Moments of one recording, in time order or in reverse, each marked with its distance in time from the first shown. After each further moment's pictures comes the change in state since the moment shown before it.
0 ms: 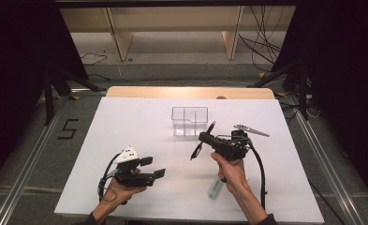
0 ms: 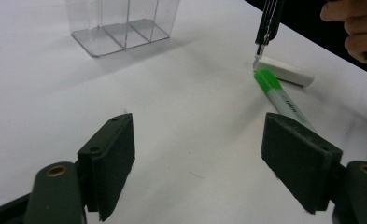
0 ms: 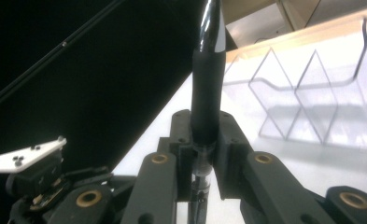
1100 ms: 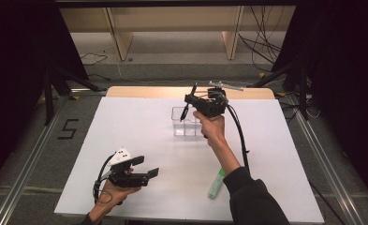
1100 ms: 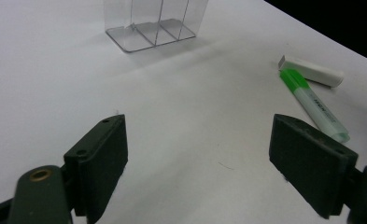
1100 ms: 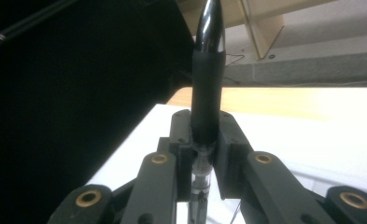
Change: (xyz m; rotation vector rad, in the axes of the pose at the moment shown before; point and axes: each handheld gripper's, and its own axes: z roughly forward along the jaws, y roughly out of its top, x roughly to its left) left arm 0.010 -0.008 -0.006 -0.018 0.068 -0.007; right arm 0.004 0.092 0.094 0.013 -0.161 -0.134
